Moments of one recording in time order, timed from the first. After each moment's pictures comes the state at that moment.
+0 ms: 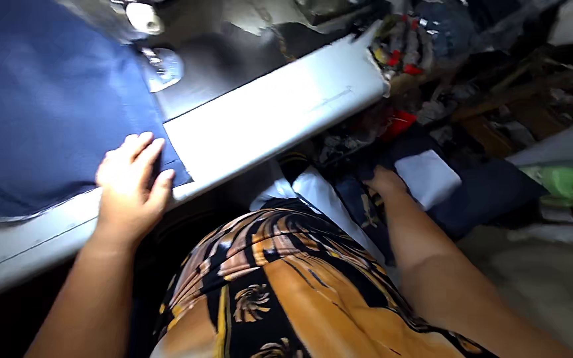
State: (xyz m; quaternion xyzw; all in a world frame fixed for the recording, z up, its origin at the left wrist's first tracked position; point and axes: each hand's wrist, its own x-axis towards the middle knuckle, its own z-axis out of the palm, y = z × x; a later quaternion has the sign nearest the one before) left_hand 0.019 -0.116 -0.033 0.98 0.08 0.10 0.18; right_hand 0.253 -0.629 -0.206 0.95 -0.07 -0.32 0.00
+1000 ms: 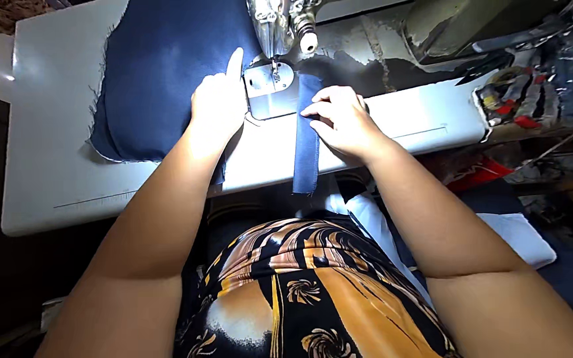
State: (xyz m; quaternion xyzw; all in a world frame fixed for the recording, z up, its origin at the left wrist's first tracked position) left_hand 0.117 -0.096 0.045 0.95 0.31 -0.01 0.03; right_hand 0.251 -0.311 -0.015 0.79 0.55 -0.04 -0.26
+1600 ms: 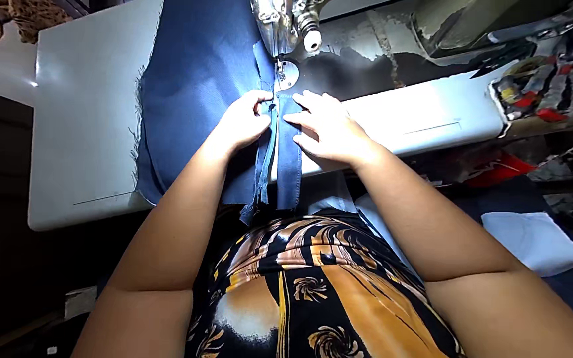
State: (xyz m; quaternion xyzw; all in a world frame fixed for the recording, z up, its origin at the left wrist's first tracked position) left_hand 0.101 -0.102 0.023 0.90 0.24 -0.01 0.37; right_hand 0.229 -0.291 -0.026 0.75 0.61 -0.06 -0.24
